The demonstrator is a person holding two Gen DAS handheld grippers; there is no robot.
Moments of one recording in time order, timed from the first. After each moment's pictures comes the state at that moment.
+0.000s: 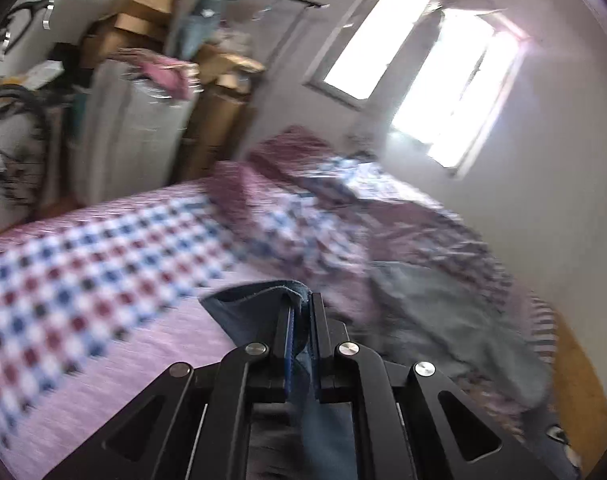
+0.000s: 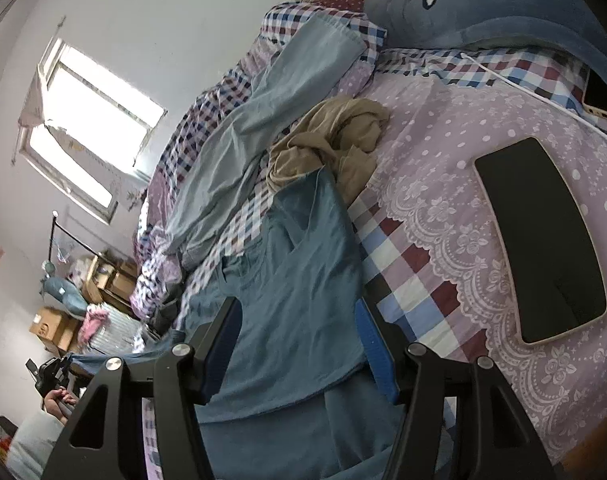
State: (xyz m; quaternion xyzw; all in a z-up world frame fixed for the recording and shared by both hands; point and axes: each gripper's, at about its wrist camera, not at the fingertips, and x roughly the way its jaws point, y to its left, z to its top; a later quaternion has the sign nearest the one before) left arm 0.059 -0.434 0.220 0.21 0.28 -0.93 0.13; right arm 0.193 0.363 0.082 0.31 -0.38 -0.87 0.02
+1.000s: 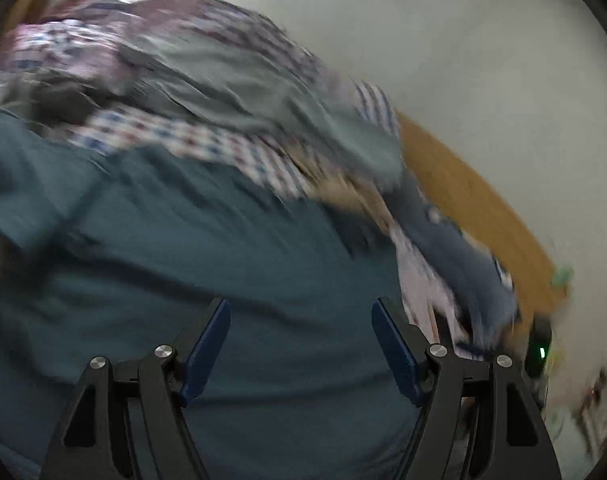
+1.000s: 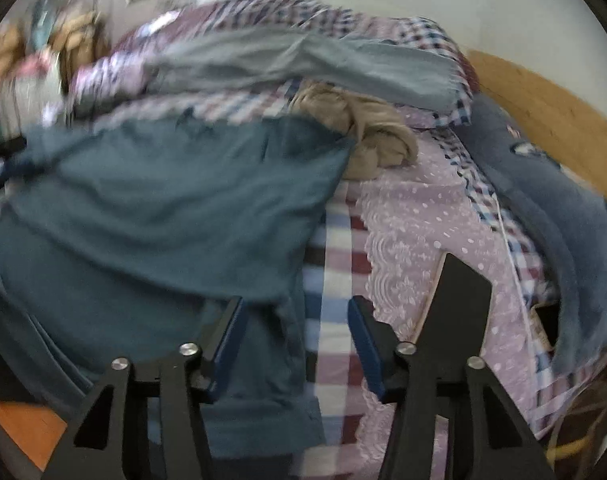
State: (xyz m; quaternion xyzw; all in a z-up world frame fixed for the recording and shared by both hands) left arm 0.125 -0.052 0.071 0.37 0.21 -0.86 -0.27; right arm 0.201 0.288 0.066 0.42 0.13 -0.90 0.00
